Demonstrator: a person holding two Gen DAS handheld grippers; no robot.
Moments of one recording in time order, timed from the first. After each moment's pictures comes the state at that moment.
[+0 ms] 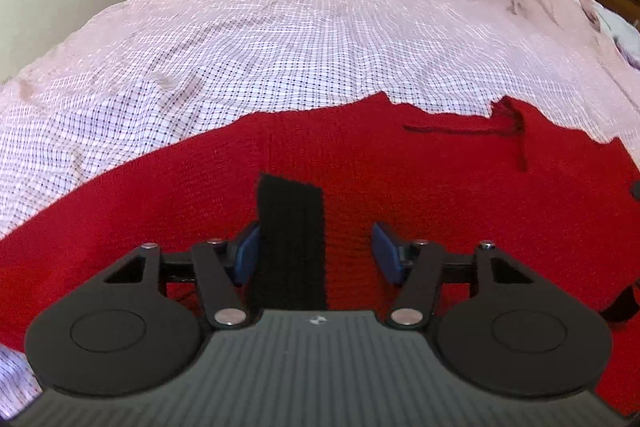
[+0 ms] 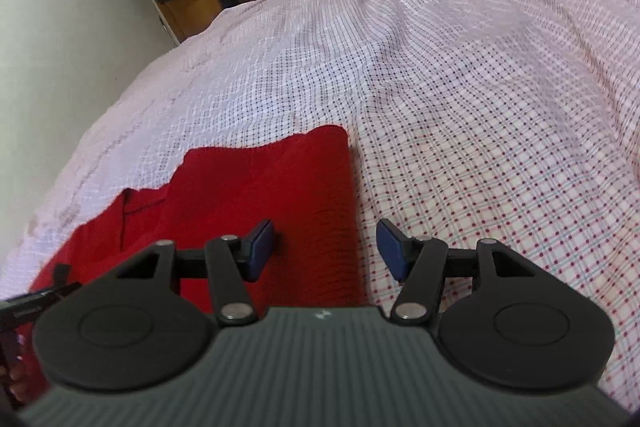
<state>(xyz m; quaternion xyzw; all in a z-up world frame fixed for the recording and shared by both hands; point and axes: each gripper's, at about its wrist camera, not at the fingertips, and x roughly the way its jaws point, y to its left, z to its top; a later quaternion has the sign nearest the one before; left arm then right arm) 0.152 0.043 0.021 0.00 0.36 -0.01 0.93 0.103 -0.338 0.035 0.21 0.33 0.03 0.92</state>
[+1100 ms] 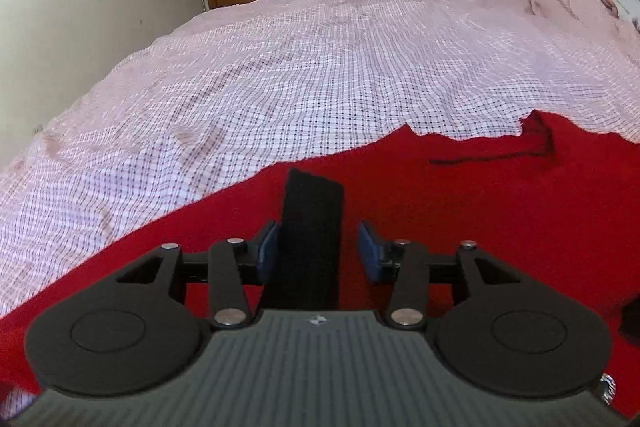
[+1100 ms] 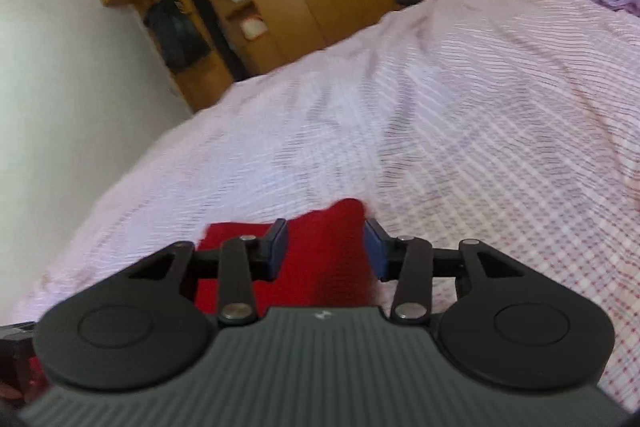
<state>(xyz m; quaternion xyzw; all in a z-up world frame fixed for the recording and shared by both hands) 0.165 0.030 0.030 0.06 0.32 0.04 0.94 0.095 -0.337 0.048 0.23 0.21 0.03 0.95</state>
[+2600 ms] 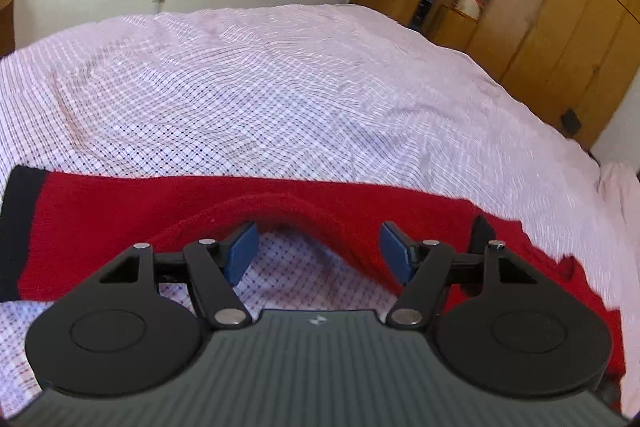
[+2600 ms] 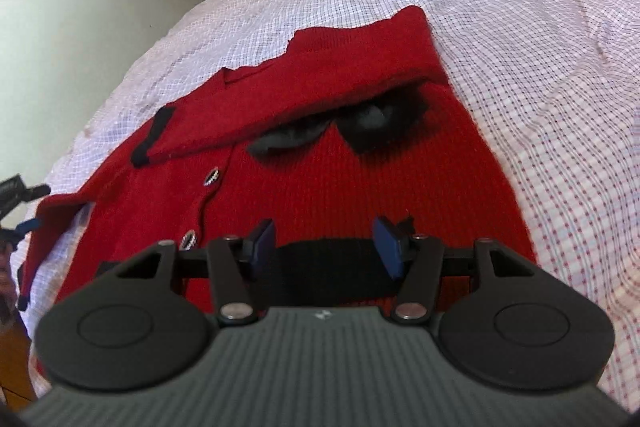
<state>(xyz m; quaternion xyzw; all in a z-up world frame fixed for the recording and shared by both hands) -0.001 0.221 0.081 -0.24 0.28 0.17 0.91 -0.049 -0.255 0.050 0.18 0.38 0.08 0.90</state>
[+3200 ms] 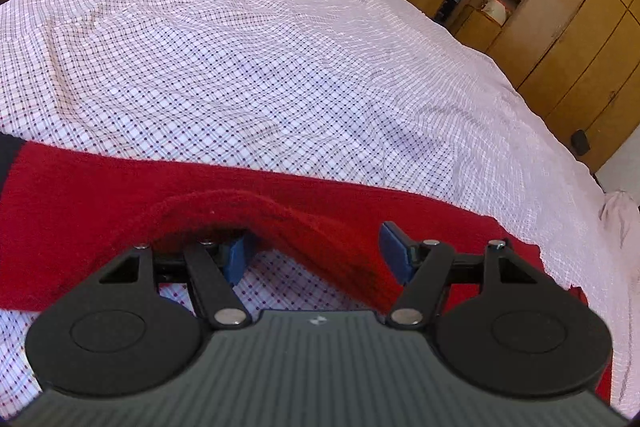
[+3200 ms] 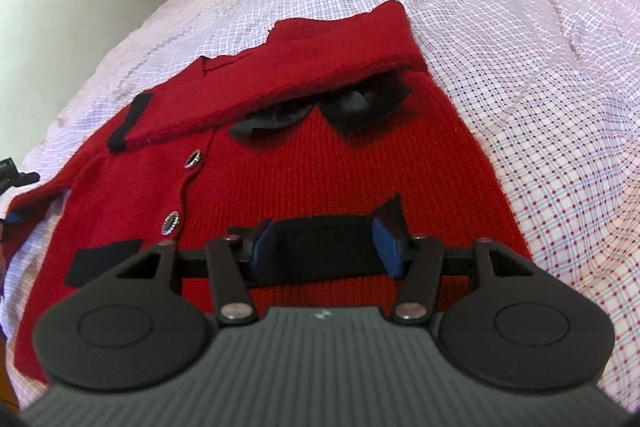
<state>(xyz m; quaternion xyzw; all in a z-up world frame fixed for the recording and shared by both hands) 0.028 0.257 0.052 -0.30 0.30 0.18 0.89 -0.060 -0.239 0.048 0.15 0.39 0.03 0.91</state>
